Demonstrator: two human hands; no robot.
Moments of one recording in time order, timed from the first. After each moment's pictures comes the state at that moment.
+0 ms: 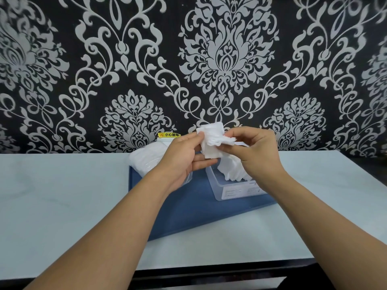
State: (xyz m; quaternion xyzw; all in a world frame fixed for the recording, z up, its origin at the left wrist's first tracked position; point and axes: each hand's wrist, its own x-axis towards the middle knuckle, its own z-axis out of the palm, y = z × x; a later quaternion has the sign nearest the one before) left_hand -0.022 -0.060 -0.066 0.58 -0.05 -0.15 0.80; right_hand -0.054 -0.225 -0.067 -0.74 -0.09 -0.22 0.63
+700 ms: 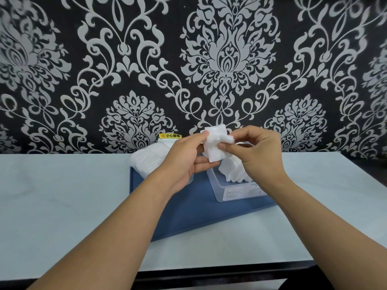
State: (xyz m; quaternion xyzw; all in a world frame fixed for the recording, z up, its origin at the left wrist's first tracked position) left_hand -0.027 -0.060 -0.061 0.58 -0.05 -0.17 0.79; right_hand -0.057 -0.221 -0.064 -0.75 -0.07 -0.27 0.60
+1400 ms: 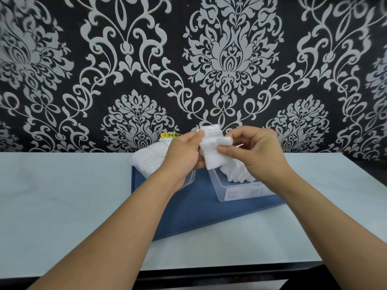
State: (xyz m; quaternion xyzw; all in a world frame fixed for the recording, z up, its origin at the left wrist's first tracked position) left_hand -0.025 -0.059 -0.065 0.64 -0.05 -0.07 0.76; right_hand -0.059 -0.225 -0.058 -0.77 -0.14 -0.17 0.60
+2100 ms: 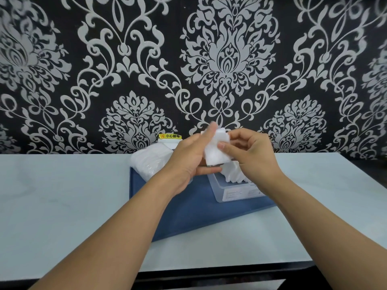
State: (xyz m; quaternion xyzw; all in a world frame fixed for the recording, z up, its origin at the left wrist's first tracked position) left_hand -0.030 -0.065 -0.063 0.62 -0.09 -0.15 0.76; right_hand -0.051 -0.222 -0.071 -0.75 -0.06 -0.18 0.63
